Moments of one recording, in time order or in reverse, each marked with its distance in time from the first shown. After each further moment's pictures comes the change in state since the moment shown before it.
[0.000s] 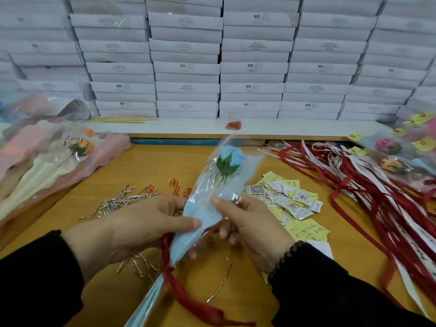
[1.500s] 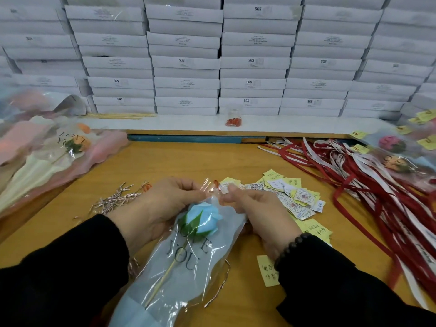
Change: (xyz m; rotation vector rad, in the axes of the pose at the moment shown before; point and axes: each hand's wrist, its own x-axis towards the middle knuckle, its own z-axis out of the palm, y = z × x) left_hand 0.045 0.011 0.011 -0.253 0.400 -0.024; right_hand 0.013 -0.008 -0.018 -0.214 0.135 0.034
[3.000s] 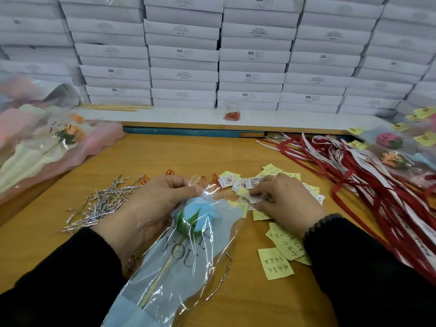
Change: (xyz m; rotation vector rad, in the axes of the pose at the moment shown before) left_hand -0.002 -0.016 -0.012 -0.085 -0.007 0.070; right_hand 0.024 0.001 -0.052 -1.291 0.037 -0.487
